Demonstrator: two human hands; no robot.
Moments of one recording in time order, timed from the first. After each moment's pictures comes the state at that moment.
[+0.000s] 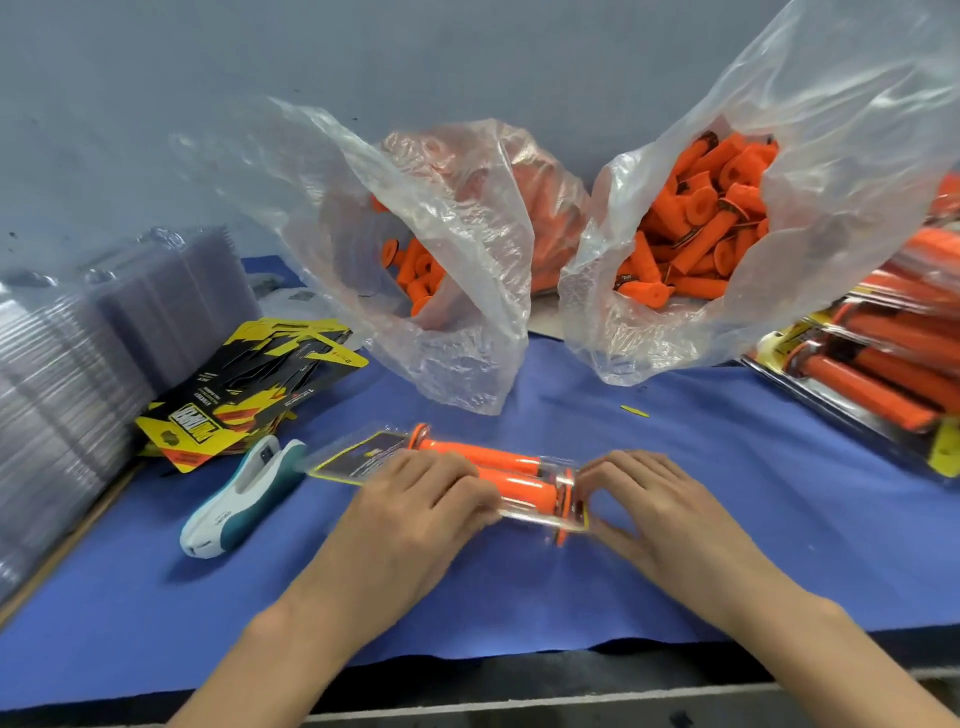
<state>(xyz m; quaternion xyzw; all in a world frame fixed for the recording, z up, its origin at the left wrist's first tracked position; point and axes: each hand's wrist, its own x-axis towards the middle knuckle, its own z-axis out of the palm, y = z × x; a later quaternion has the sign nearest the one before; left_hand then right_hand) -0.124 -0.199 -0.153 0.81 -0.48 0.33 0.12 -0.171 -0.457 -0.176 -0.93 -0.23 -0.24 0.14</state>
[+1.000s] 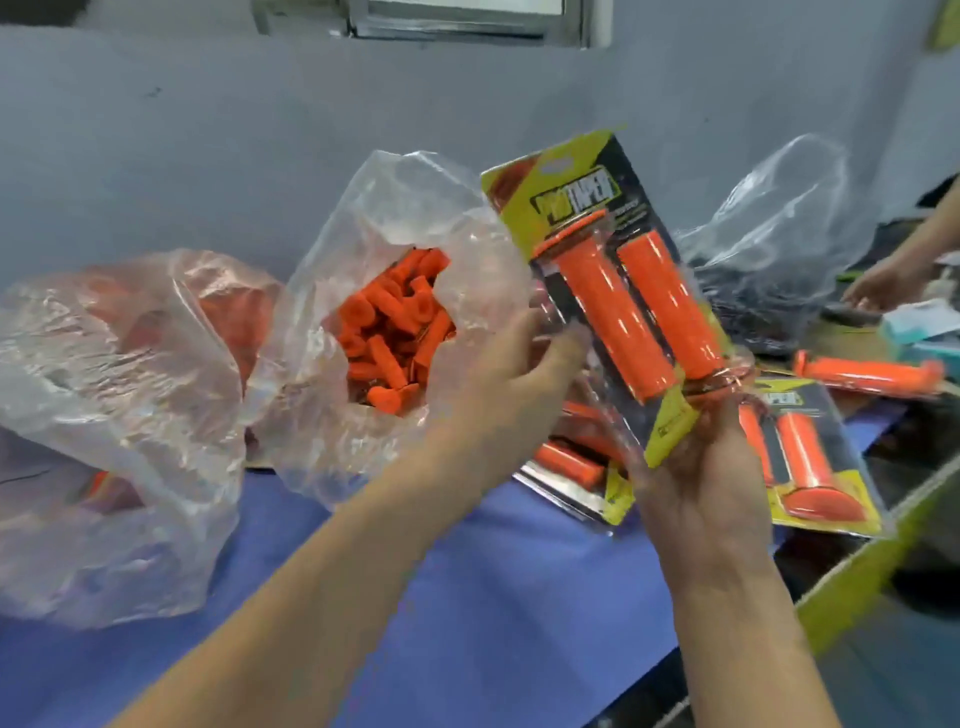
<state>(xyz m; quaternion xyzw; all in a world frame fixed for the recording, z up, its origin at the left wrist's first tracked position) -0.143 -0.527 -0.010 0.65 -0.42 -0.13 0.62 -0.221 -0.639 -0.076 -0.23 0.00 -0.44 0.87</state>
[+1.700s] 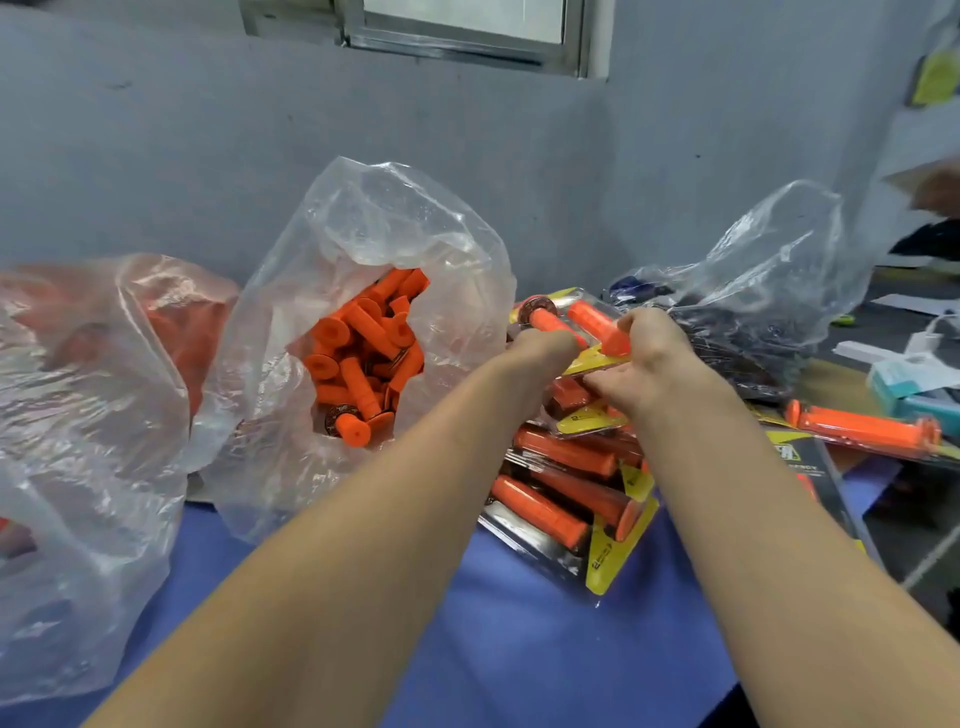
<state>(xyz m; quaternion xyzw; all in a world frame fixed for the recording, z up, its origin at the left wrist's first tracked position) -0.047 -0.684 -0.009 0.72 -0.20 -0.27 0.60 -0.130 -0.716 0.019 -0.39 0.31 -0.34 0.80</state>
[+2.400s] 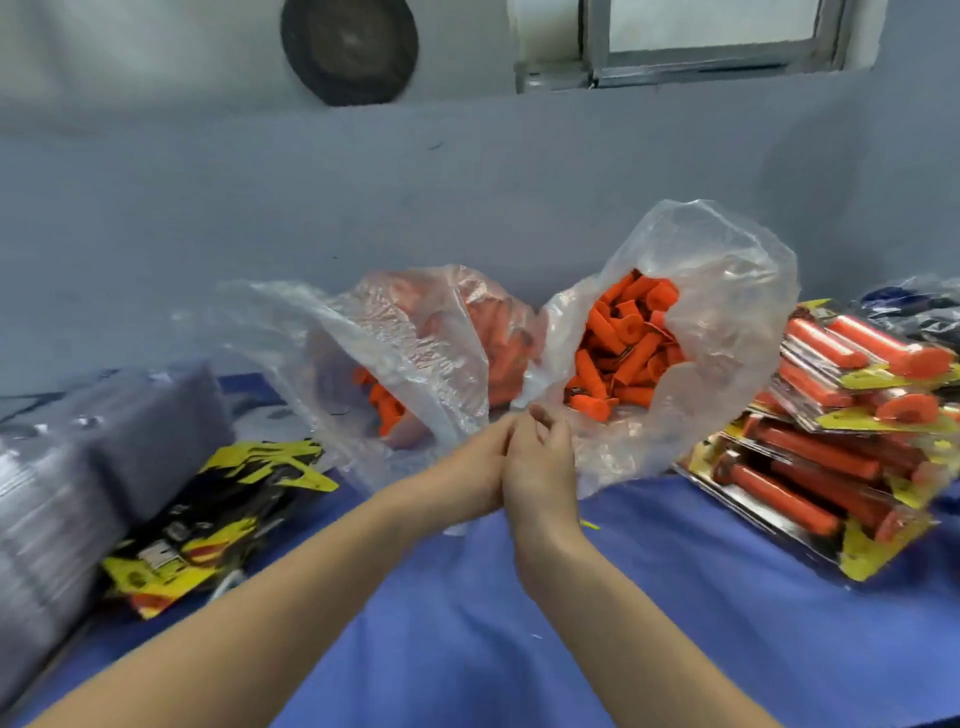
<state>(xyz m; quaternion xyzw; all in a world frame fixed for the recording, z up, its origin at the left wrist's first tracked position) -0.068 -0.323 -0.037 0.81 -0.33 -0.14 0.47 -0.103 -0.384 -0.046 -0.60 0.19 -0.27 0.73</state>
